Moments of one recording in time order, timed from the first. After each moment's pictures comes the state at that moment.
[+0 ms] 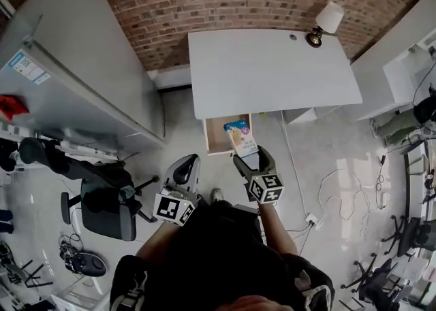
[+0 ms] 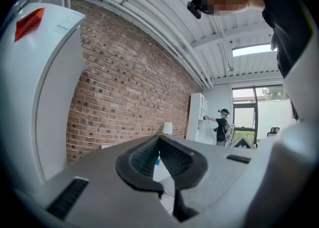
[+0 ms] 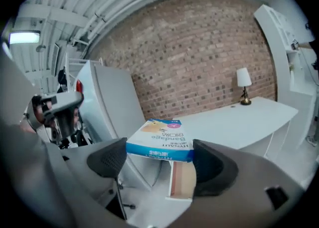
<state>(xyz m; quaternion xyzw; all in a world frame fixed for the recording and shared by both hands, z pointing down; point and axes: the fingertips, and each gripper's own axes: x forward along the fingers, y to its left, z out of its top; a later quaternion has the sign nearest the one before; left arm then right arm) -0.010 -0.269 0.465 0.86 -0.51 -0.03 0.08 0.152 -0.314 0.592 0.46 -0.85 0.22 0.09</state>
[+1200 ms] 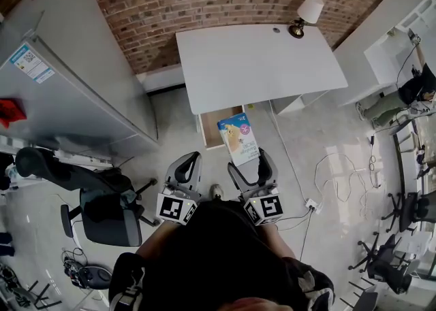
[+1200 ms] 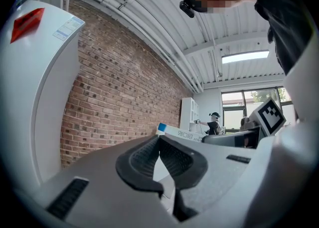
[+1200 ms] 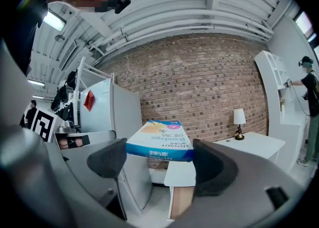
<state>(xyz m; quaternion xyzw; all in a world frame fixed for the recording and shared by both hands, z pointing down) -0.031 -0.237 0.441 0.88 -0.46 -0.04 0.06 0.100 -0.230 0.440 0.53 -0.85 0.07 0.01</state>
